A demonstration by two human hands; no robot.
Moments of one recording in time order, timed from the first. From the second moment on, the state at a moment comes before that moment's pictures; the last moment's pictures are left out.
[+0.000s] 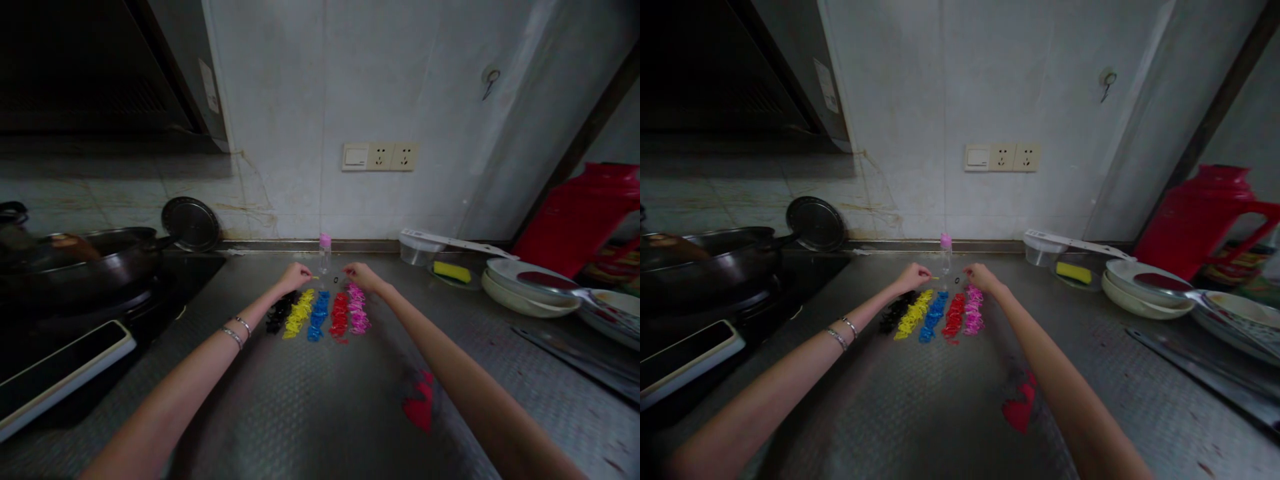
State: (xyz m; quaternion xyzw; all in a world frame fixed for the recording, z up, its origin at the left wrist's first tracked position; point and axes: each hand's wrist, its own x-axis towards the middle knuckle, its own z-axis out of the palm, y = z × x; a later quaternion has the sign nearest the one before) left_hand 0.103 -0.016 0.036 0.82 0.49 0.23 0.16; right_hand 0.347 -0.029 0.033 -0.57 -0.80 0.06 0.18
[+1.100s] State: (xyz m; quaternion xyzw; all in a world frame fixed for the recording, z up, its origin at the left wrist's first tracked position) left_hand 0.020 -0.030 0.010 0.65 0.58 0.41 0.26; right_hand 0.289 -0.043 0.053 -0.55 -0.83 -0.01 0.11
